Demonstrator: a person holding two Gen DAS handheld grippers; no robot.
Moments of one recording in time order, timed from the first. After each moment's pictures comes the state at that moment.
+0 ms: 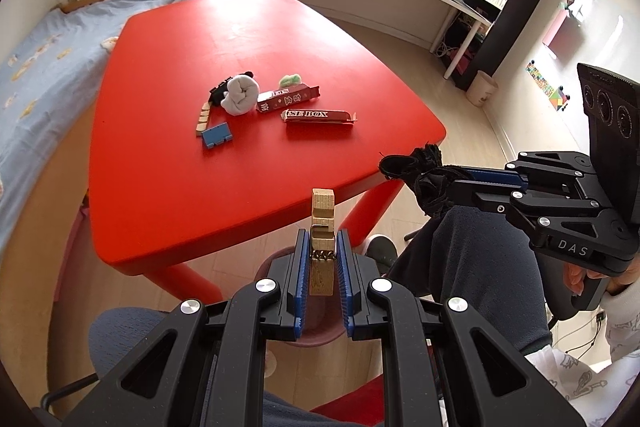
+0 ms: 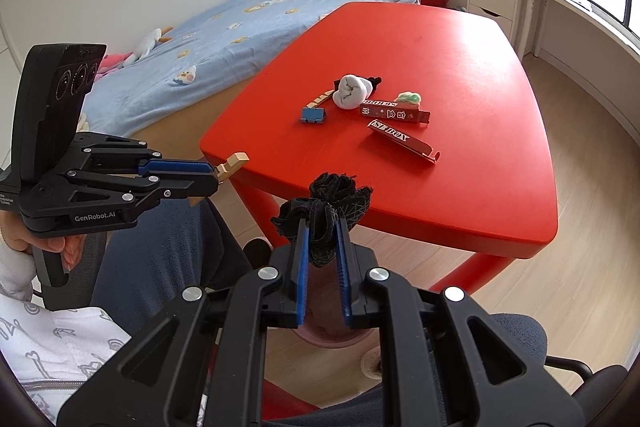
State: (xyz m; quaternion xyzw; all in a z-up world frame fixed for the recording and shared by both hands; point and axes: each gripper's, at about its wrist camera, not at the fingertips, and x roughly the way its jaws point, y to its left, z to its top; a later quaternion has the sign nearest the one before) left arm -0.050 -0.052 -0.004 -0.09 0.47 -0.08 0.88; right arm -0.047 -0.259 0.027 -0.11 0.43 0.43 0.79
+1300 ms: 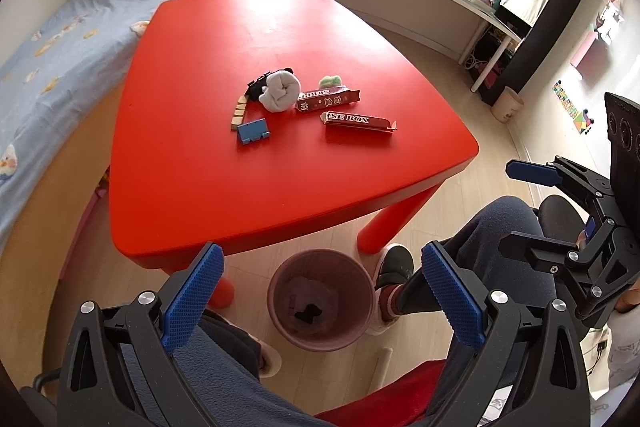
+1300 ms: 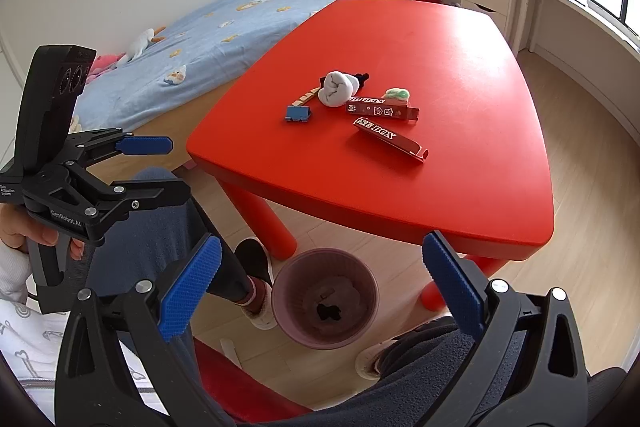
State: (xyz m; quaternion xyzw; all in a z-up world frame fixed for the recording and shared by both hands) left arm -0.043 -0.032 -0.011 -0.11 0.47 -0.03 0.87; right arm -0.035 -0.264 0.020 -0.11 0.44 0.42 0.79
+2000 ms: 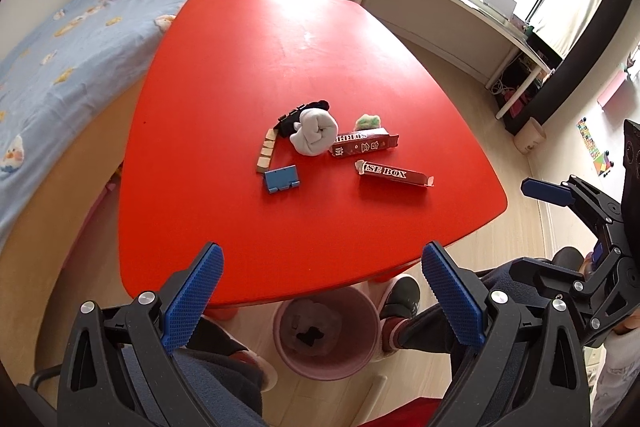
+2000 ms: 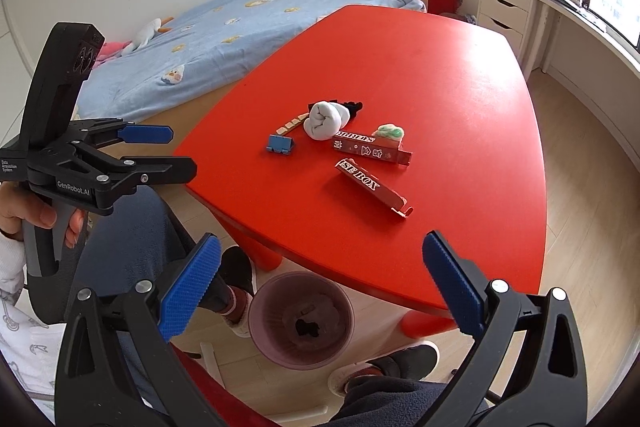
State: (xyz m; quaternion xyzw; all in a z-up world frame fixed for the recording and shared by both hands) left arm 0.015 -0.002 -0.006 -0.15 0.47 0.02 0.87; right arm 0.022 -0.239 0.028 -0.15 0.42 0.44 0.78
